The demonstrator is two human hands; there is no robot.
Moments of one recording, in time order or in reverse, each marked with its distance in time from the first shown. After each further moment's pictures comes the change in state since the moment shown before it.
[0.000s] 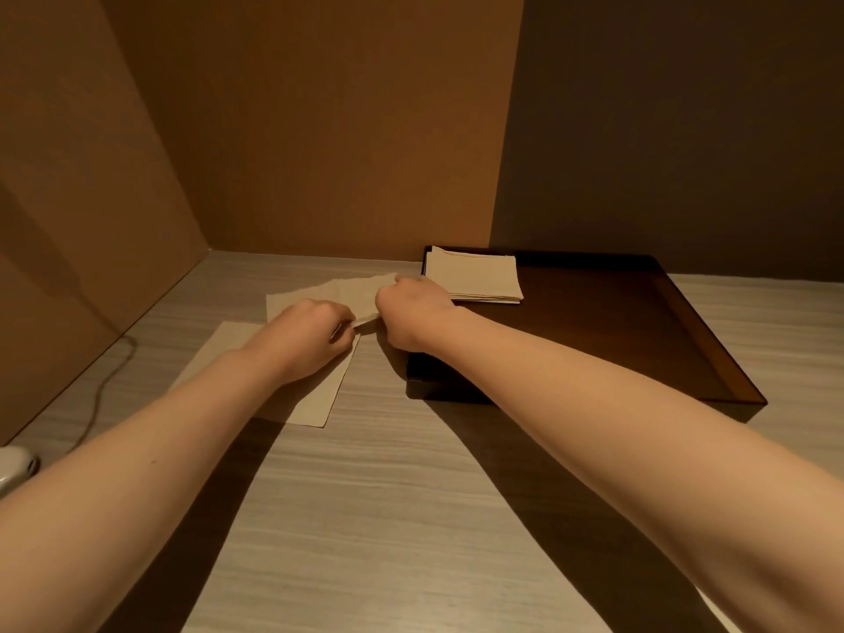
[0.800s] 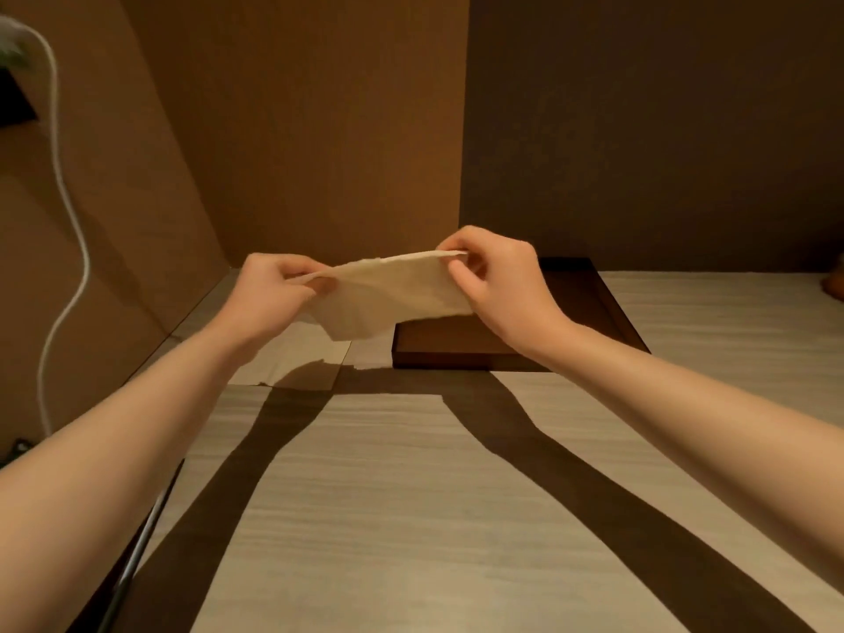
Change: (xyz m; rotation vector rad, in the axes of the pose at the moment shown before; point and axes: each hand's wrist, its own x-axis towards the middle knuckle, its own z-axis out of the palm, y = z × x) left_hand -0.089 0.071 -0.113 -0.777 0.290 -0.237; right_hand -0.184 0.025 -0.075 0.686 0.714 0.015
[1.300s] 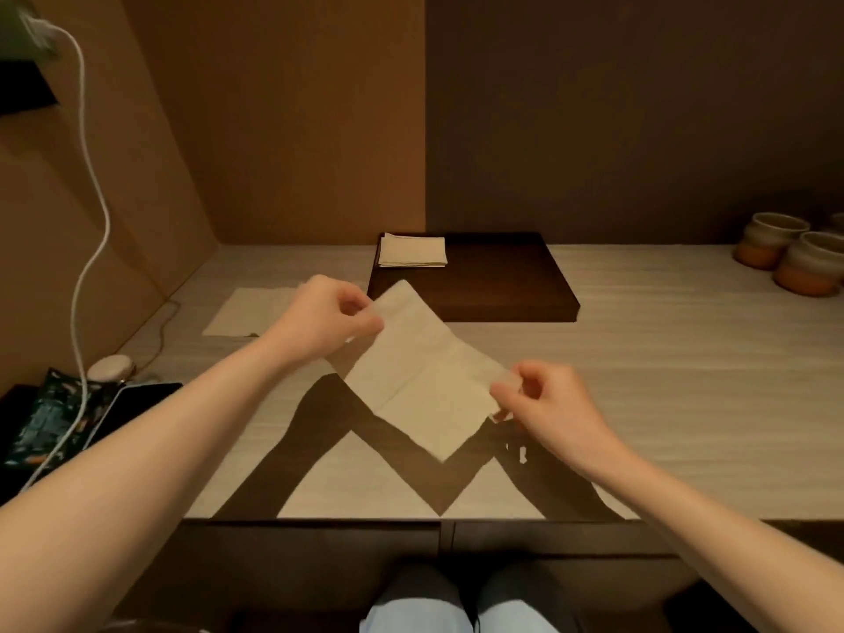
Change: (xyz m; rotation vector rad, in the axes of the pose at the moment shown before) left_hand -0.103 0.039 0.050 0.235 -0.234 0.059; right_hand -0.198 -0.008 -0.056 0.118 -0.149 0.547
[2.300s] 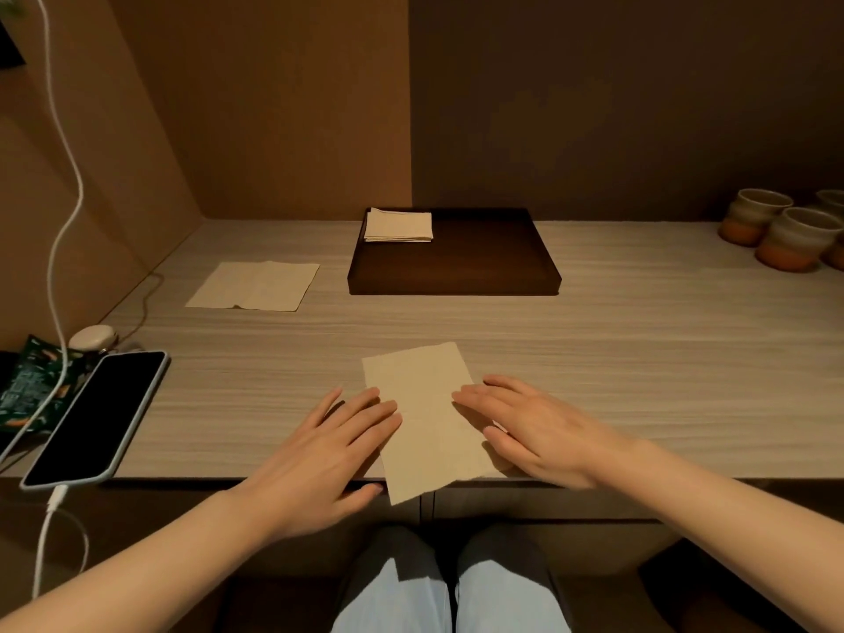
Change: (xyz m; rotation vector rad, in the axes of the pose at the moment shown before) left_hand -0.132 -0.059 0.083 0.703 -0.238 0.542; right_hand -0.021 0.055 -0.014 -0.730 -0.496 -0.496
